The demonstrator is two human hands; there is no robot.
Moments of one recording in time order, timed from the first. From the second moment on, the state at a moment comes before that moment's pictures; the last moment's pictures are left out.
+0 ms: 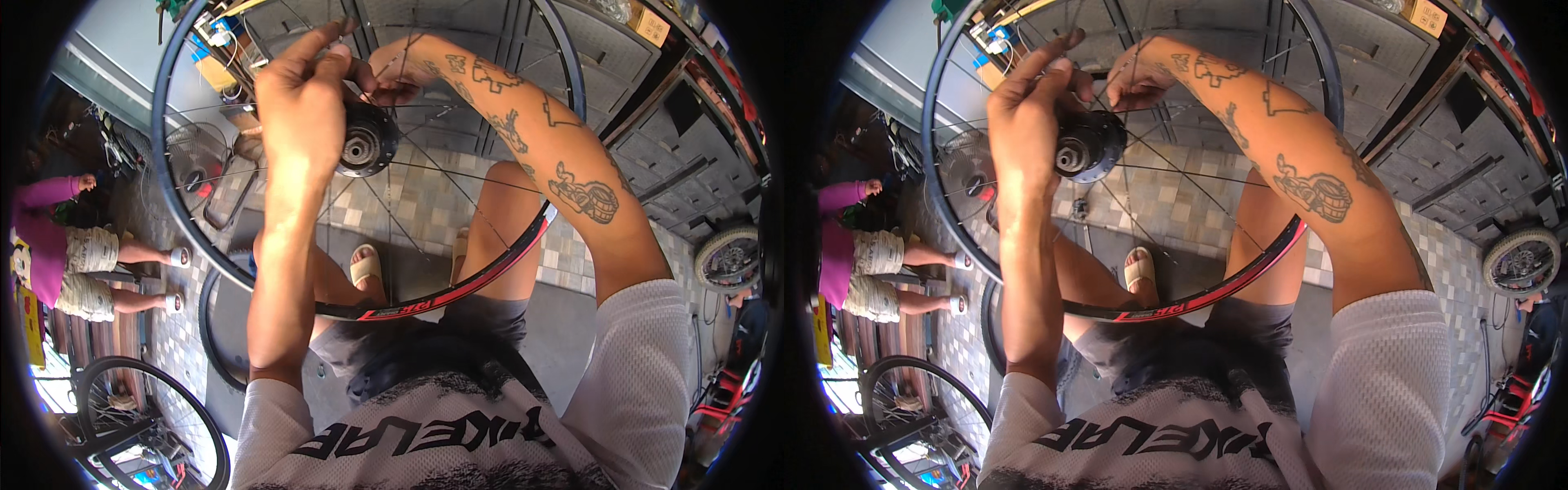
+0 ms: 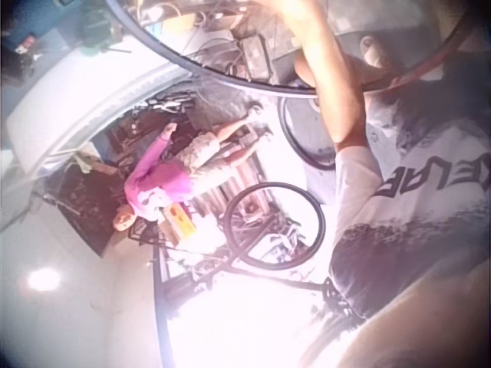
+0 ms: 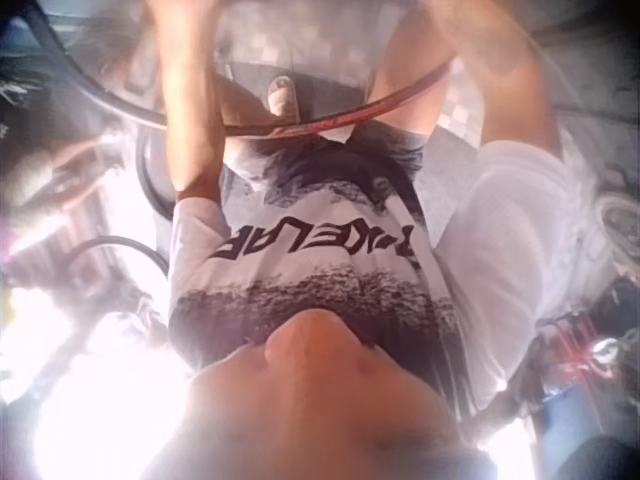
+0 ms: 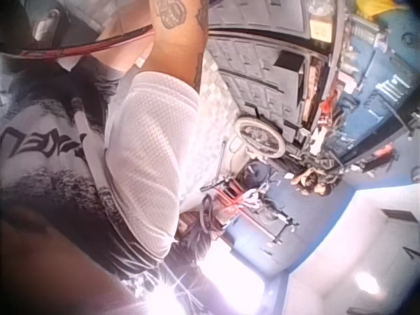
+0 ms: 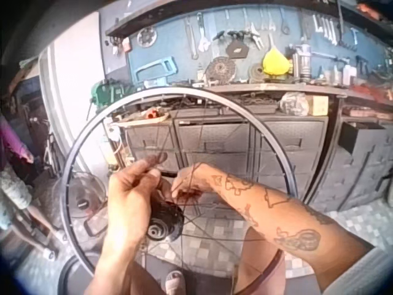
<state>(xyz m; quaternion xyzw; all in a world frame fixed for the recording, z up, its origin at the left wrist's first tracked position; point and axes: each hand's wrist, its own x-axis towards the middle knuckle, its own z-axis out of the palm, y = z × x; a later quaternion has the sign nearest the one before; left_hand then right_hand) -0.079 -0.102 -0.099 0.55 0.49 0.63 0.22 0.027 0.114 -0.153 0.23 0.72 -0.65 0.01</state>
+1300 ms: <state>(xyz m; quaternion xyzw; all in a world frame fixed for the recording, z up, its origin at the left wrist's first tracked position) -0.095 -0.098 -0.281 0.48 0.47 0.52 0.52 0.033 0.067 -0.373 0.37 0.82 -0.39 0.20</state>
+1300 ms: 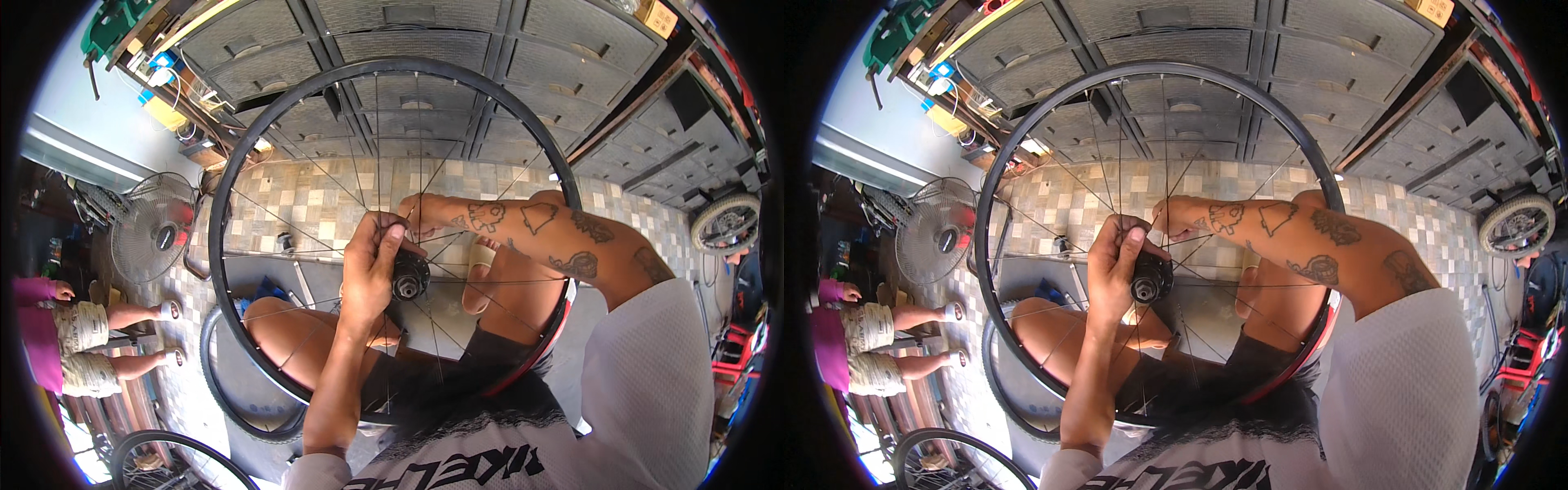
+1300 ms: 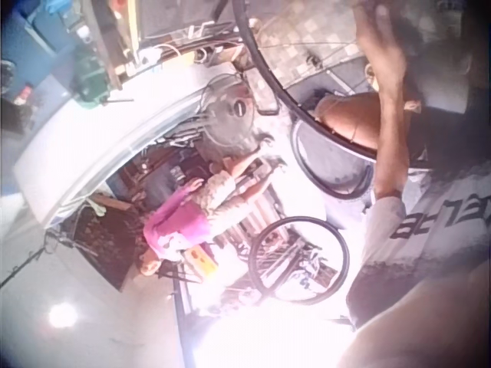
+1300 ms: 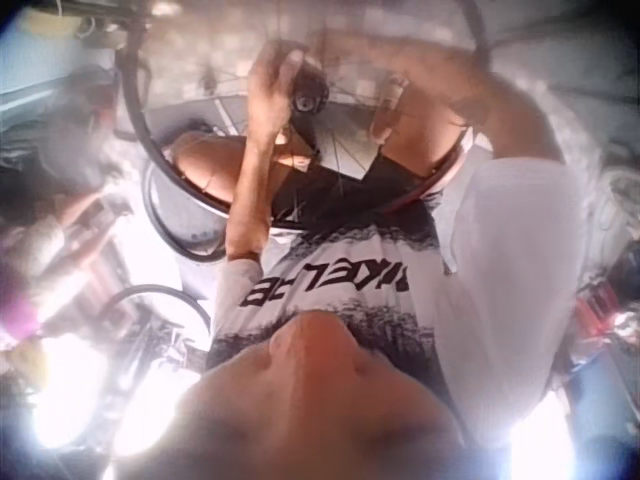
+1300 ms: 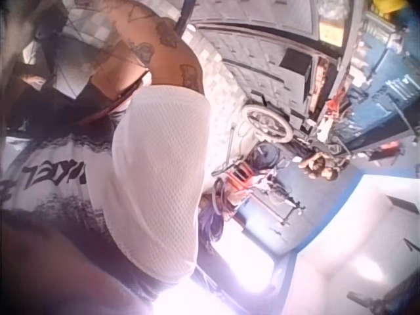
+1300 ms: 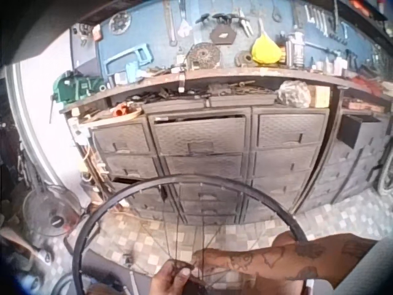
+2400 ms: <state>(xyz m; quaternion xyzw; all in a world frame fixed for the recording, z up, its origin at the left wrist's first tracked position) -0.091 -0.106 -0.281 0.46 0.53 0.58 0.42 0.108 0.082 -0.255 0.44 0.84 -0.17 0.27</state>
